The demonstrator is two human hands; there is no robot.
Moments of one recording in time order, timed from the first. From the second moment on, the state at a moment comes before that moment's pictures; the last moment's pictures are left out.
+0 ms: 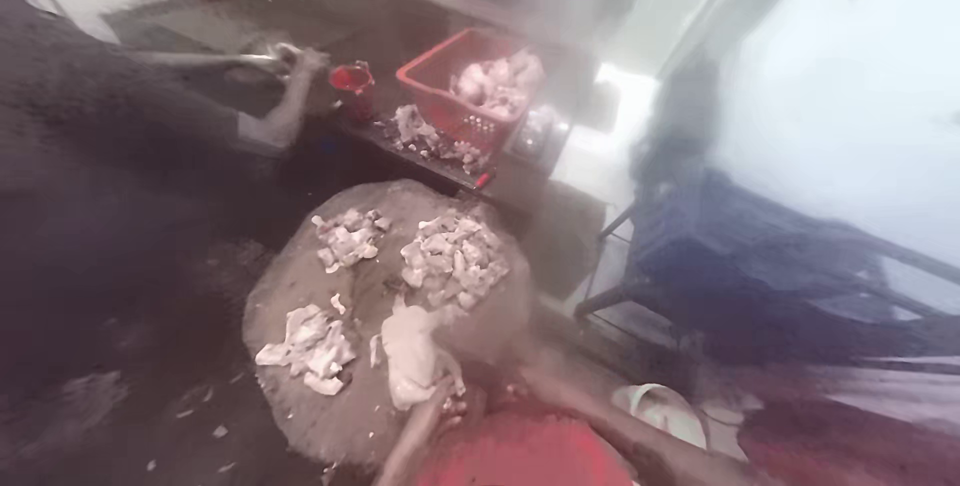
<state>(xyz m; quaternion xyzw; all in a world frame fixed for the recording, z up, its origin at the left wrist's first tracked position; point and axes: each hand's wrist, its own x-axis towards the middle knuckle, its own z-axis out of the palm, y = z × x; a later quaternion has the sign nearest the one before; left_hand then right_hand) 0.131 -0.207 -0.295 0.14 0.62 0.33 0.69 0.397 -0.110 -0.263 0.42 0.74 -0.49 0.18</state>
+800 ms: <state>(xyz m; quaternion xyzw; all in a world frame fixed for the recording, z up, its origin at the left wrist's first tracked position) 0.081 -0.231 -0.306 0.19 0.72 0.36 0.56 0.297 -0.083 -0.213 0.28 0.71 -0.62 0.17</state>
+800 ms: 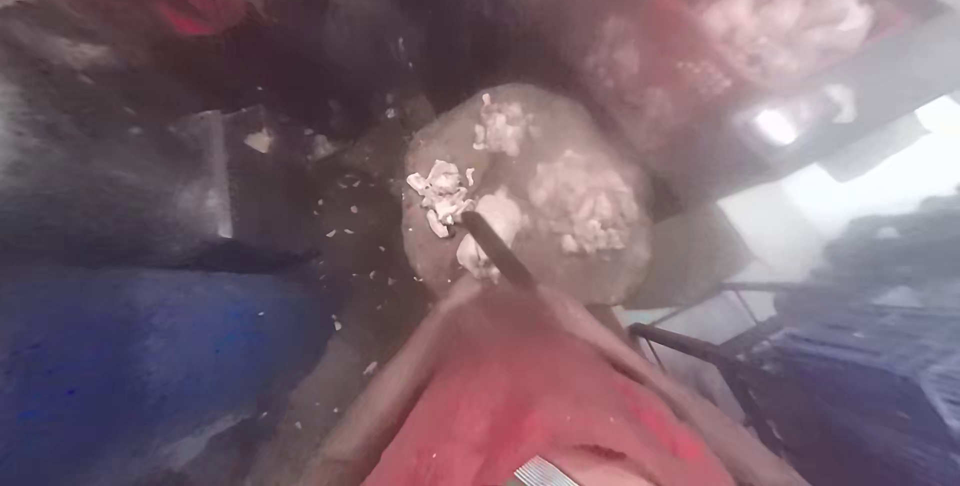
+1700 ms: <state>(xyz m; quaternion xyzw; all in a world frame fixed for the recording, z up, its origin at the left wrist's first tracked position) 0.024 -0.227 -0.172 0.38 0.76 0.29 0.45 0.373 -0.058 -0.276 0.44 0.67 -0.57 0.18</state>
